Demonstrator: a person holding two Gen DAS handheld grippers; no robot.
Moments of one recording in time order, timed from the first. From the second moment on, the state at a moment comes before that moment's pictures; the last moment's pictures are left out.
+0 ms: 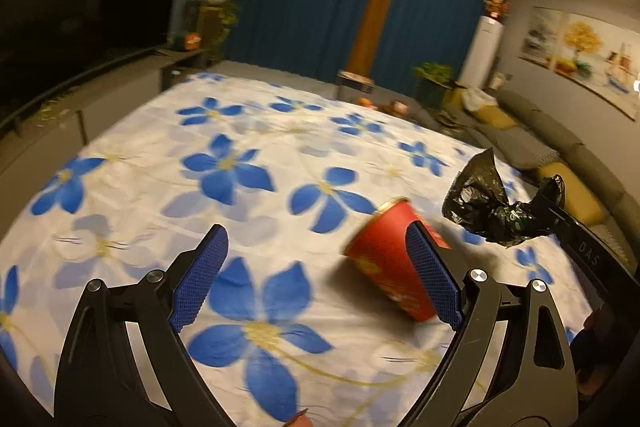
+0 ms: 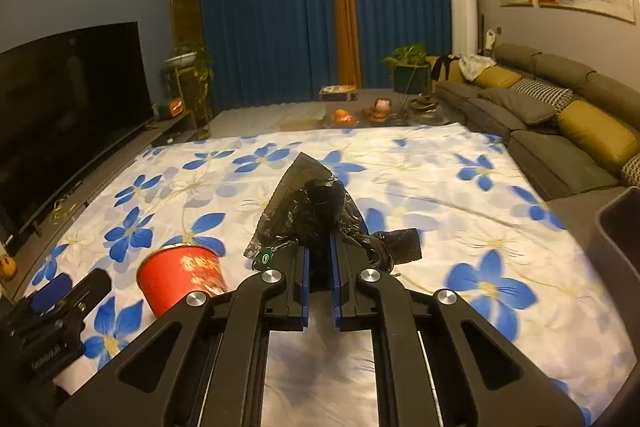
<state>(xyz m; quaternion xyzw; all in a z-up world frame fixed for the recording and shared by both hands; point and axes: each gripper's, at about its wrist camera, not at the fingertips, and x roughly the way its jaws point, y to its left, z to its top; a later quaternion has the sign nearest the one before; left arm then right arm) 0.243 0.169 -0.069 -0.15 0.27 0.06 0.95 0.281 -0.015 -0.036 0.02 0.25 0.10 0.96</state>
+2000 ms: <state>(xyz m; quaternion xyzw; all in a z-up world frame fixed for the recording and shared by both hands) 0.283 0.093 -0.086 -0.13 0.35 0.04 0.93 0.211 -0.118 -0.028 0.07 0.23 0.07 0.97</state>
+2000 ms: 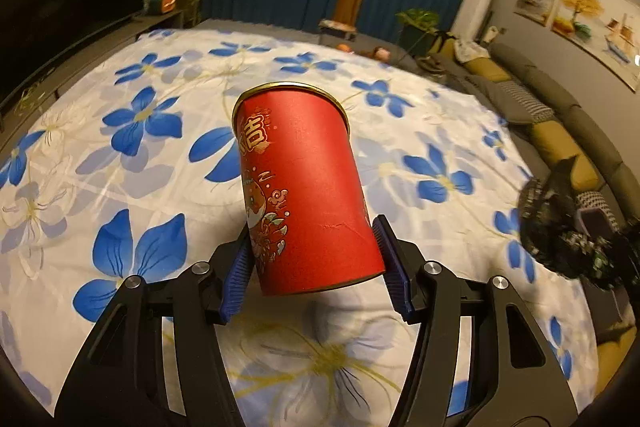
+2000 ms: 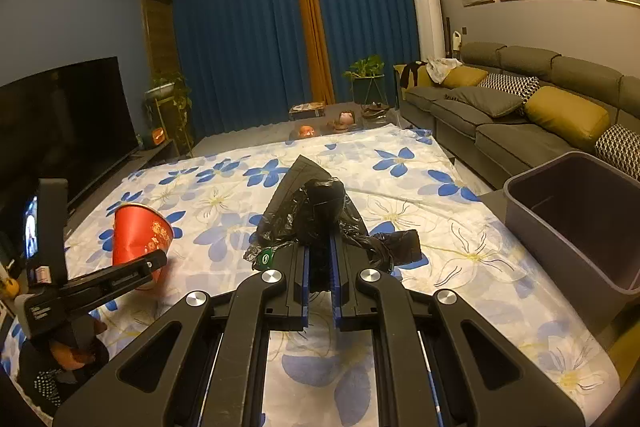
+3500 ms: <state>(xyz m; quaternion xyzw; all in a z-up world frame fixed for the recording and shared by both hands) 0.258 -0.222 -0.012 0.00 0.27 -0.31 0.91 0.149 -0.325 0.006 0.08 0.17 -0.13 0.97</state>
